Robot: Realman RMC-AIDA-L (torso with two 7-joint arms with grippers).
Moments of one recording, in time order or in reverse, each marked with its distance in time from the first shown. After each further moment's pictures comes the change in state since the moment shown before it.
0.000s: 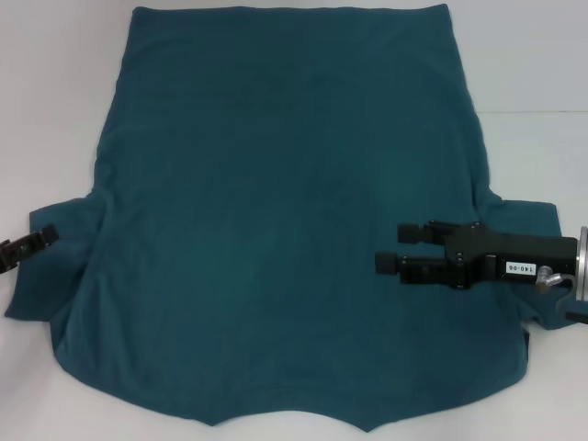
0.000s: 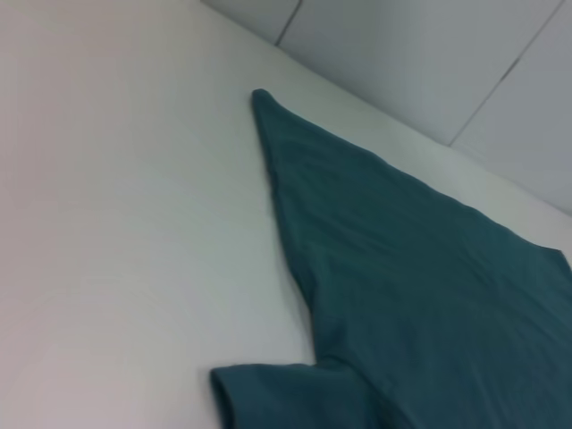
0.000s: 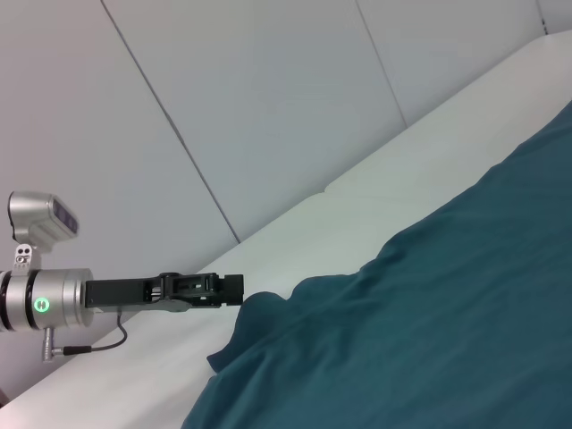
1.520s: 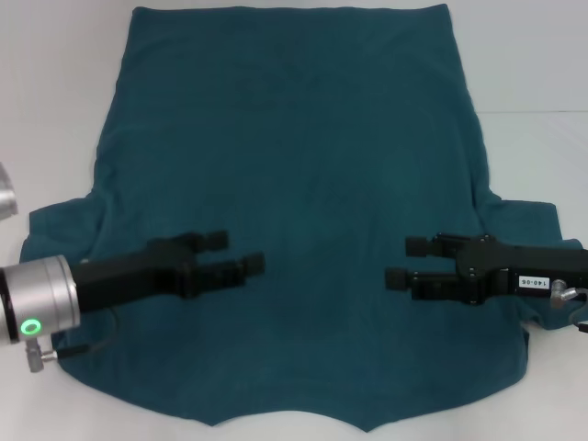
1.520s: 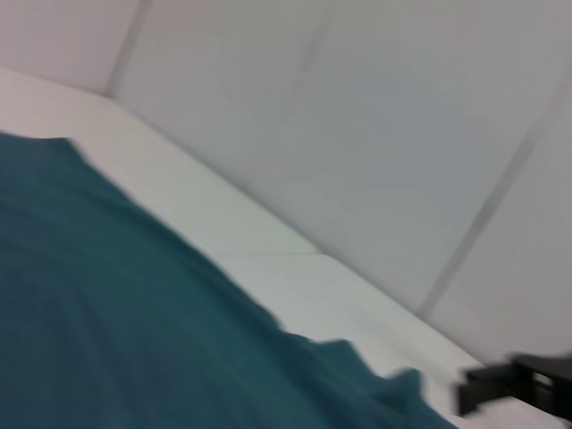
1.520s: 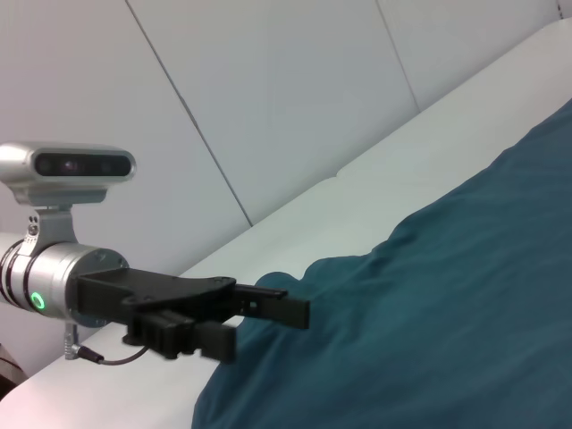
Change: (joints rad) left arm -0.124 -0.028 0.272 -0.106 -0.087 0.350 0.265; right arm -0.024 -0.014 -0.013 -0.007 -0.004 -0.038 -0.009
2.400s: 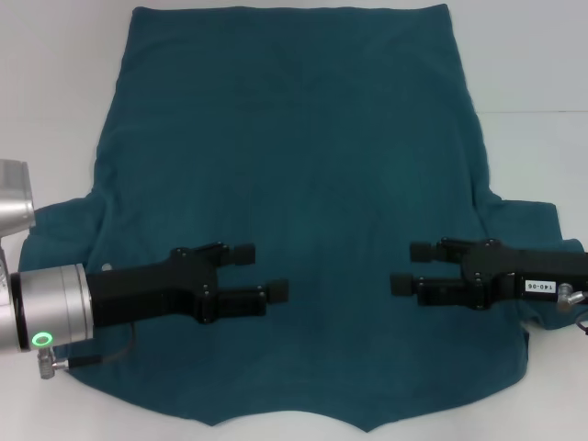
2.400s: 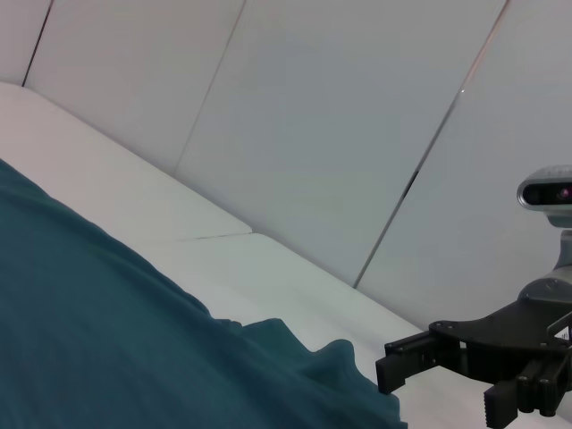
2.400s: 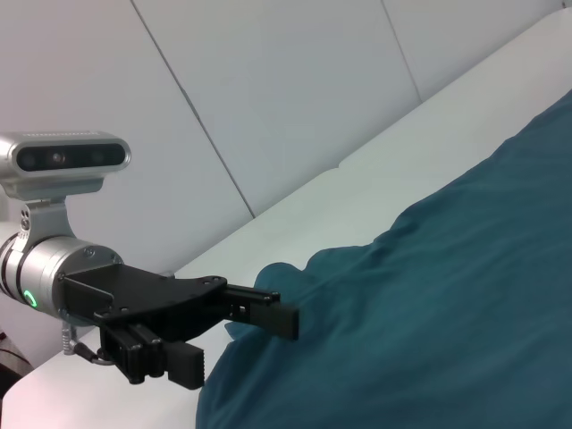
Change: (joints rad) left arm -0.009 0.000 0.051 0.000 0.003 0.065 0.062; right arm -0.005 -0.010 -0.007 0.000 -0.005 -0.012 0.009
